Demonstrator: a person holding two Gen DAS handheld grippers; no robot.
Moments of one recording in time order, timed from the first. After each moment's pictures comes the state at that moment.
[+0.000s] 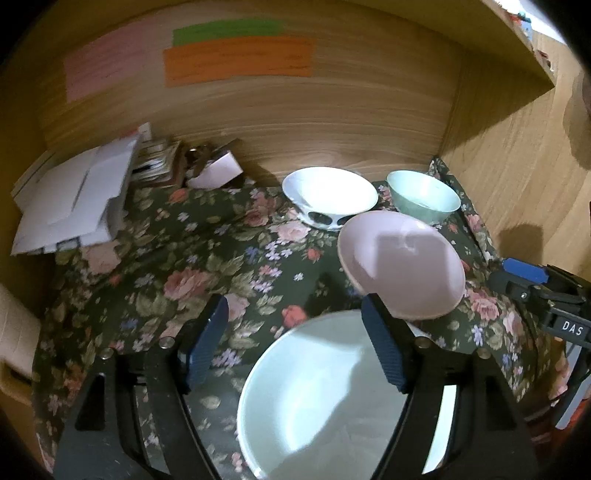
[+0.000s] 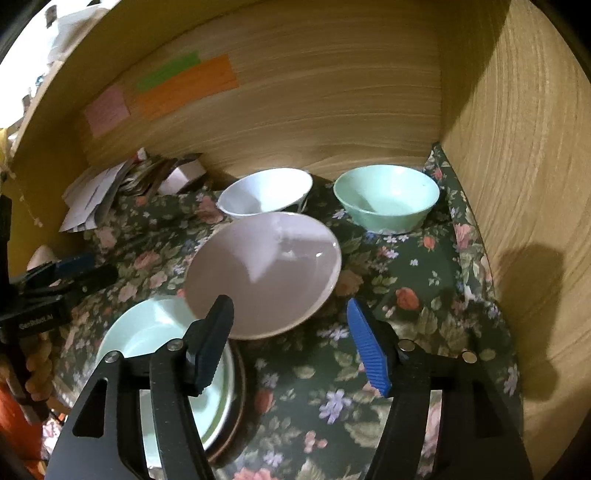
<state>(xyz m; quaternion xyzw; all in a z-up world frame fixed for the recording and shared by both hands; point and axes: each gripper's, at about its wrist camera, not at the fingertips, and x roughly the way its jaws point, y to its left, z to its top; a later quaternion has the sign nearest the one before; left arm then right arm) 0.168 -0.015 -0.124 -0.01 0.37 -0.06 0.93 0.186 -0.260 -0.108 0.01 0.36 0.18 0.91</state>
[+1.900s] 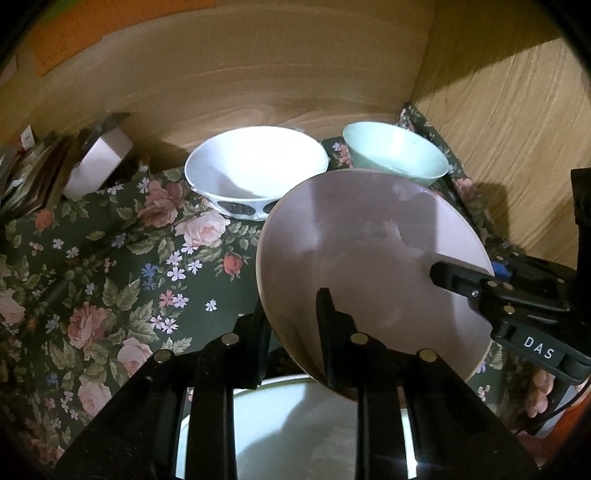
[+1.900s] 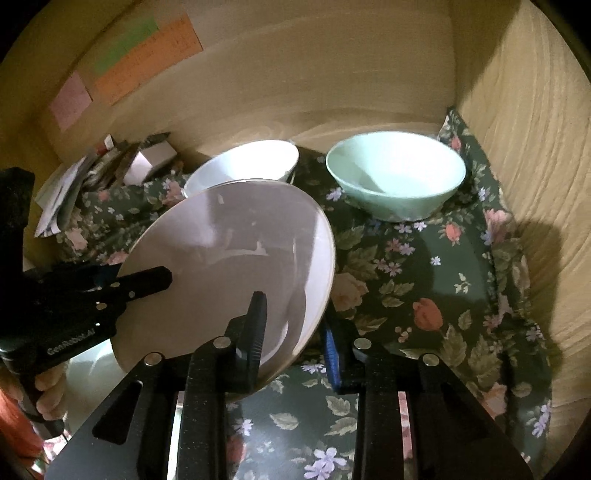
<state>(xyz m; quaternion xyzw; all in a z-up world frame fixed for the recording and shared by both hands) 0.252 -0.080 -0.171 0.02 0.44 -0.14 0.89 0.236 -0.255 -0.134 0.03 0.40 0.18 0.90</state>
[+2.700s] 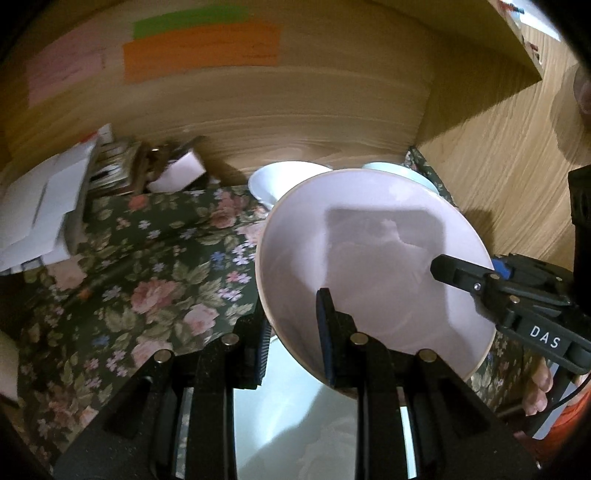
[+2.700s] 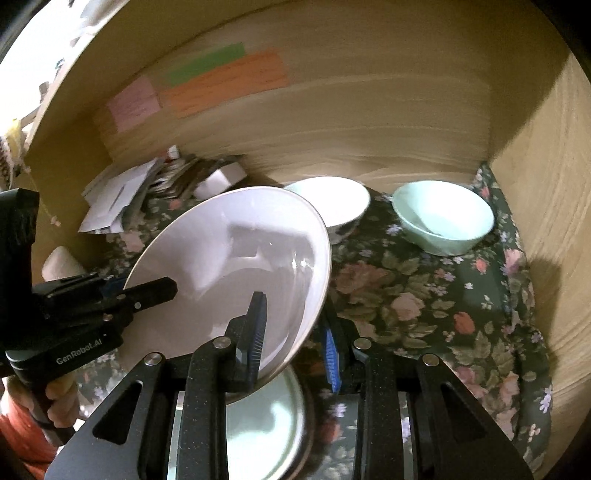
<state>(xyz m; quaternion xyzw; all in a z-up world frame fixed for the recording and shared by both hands) 0.178 -0.023 -0.128 -0.01 0.38 -0.11 0.92 0.187 -0.203 -0.098 0.01 0.35 0.23 0.91</state>
